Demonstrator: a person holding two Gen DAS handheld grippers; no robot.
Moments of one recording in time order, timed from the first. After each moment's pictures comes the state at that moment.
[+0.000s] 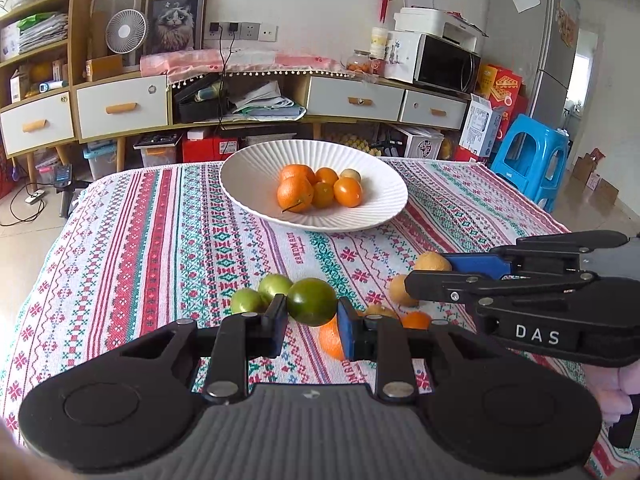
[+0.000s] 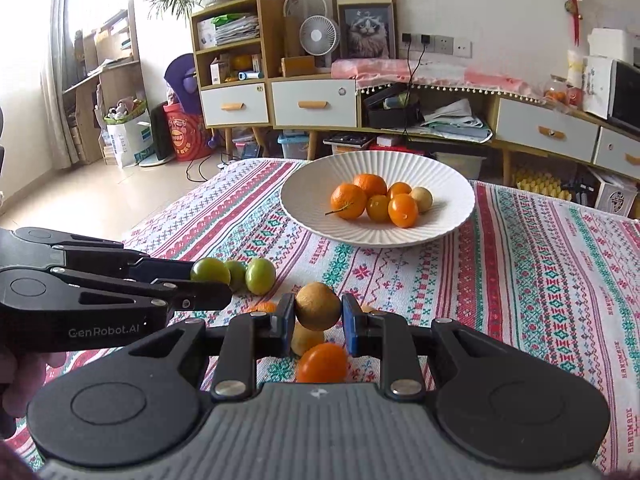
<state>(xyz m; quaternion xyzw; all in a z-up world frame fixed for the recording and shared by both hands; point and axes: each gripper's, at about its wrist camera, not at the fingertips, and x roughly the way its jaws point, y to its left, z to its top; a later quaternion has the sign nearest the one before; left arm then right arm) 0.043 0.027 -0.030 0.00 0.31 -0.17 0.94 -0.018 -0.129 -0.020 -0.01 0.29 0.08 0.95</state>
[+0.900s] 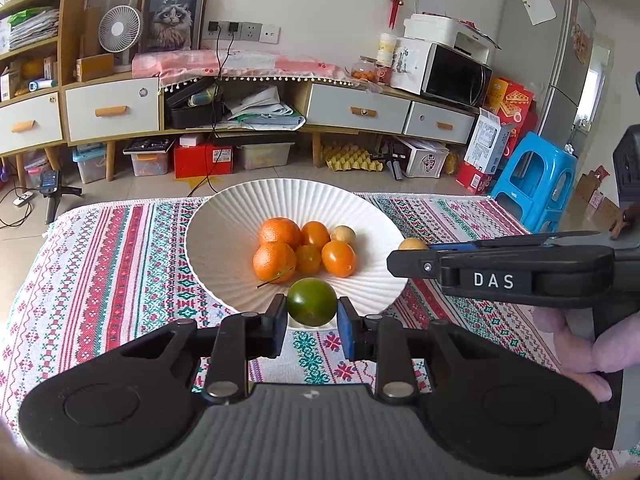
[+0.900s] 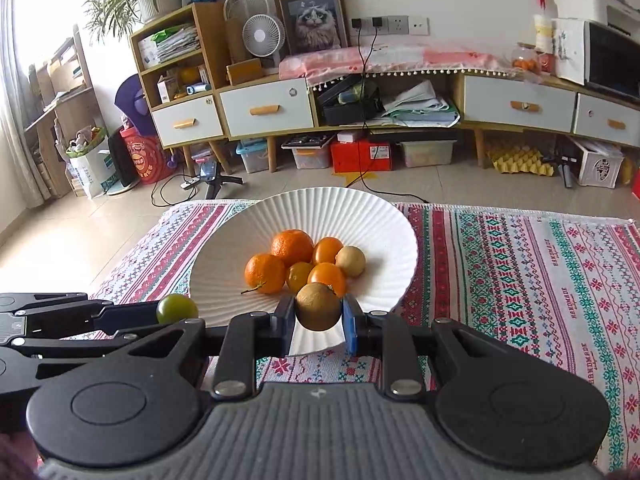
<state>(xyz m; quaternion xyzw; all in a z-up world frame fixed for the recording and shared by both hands) 0.105 -0.002 -0.013 -0.02 0.32 -0.17 0.93 0.056 -0.181 -0.001 0.05 0.32 0.05 0.94</state>
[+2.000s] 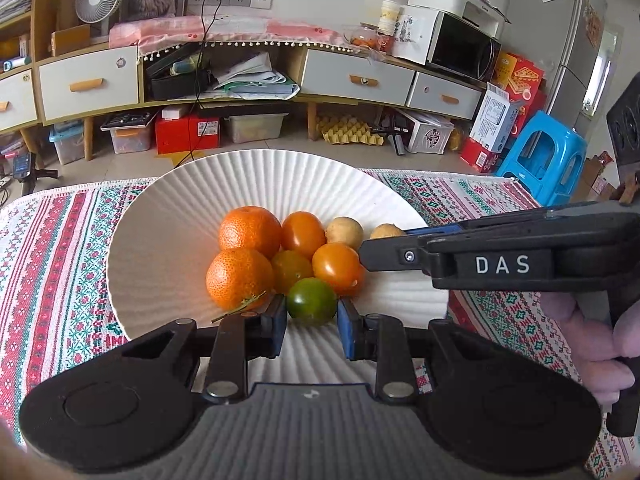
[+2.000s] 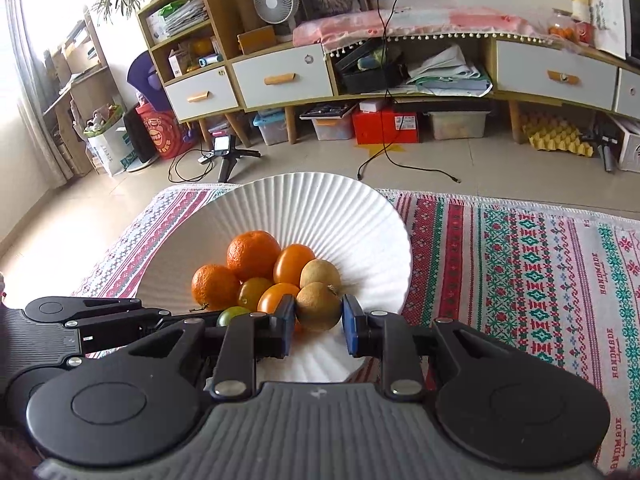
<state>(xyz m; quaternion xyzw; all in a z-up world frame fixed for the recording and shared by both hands) 0.169 -0.028 -0.046 -0.02 0.36 -0.17 0.92 0.108 -0.211 -0.016 0.06 0.37 0.11 0.92</state>
